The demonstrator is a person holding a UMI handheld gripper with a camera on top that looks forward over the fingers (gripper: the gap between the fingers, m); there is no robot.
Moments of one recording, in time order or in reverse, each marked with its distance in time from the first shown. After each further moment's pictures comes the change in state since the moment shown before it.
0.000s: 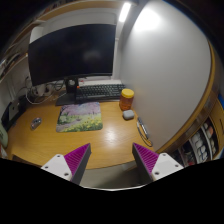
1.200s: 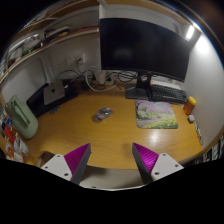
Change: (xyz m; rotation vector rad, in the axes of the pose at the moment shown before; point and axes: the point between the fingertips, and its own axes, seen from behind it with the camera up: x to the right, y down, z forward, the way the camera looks) arm -0.362 0.043 -0.048 -0.020 -0.296 -0.157
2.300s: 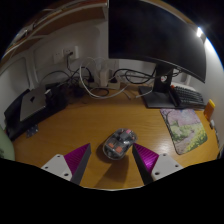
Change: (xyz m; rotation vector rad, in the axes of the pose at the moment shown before) arm -0.065 -0.068 0.245 0.103 0.081 0.059
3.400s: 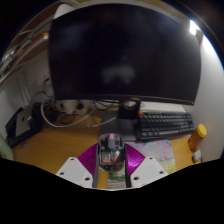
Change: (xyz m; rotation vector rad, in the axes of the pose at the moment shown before) arm 0.200 -0.129 -0.015 0.049 -0.037 -0.028
